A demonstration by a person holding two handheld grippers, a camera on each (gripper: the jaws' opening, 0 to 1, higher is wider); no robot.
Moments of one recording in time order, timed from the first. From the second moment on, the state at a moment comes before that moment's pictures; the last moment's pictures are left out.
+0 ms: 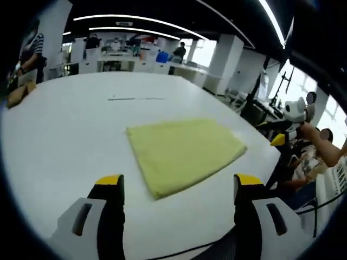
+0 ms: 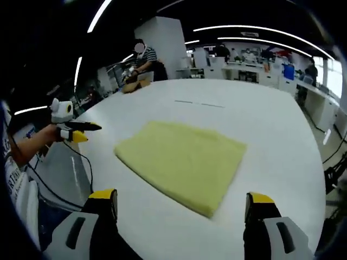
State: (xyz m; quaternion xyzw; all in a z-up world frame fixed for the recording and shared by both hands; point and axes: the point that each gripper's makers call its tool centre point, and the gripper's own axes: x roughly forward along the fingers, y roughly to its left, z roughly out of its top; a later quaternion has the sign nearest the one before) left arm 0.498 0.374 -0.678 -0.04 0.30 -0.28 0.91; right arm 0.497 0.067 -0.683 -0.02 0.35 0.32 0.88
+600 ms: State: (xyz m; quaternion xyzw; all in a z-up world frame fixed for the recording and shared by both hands) left arm 0.468 0.367 -0.668 0.00 0.31 -0.27 0.91; right arm 0.487 0.072 -0.676 -0.03 0.34 0.32 0.88
